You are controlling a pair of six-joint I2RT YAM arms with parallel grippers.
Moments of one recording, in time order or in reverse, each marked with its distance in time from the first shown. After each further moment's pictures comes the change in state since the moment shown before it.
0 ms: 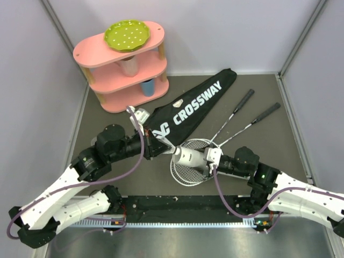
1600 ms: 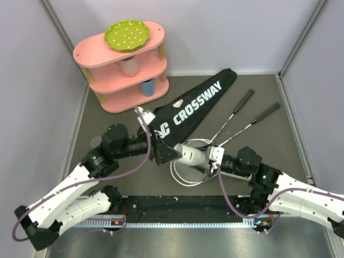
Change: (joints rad) left arm 0.050 0.071 -0.162 0.330 0.333 -0.080; right arm -0.001 -0.018 0.000 0.045 0.000 0.026
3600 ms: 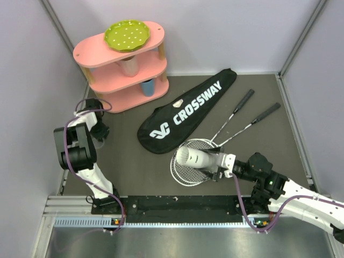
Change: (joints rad) left arm 1.040 0.970 0.301 -0.441 -0.801 0.070; right arm 0.001 -0.161 -0.085 0.059 -0.046 -0.029
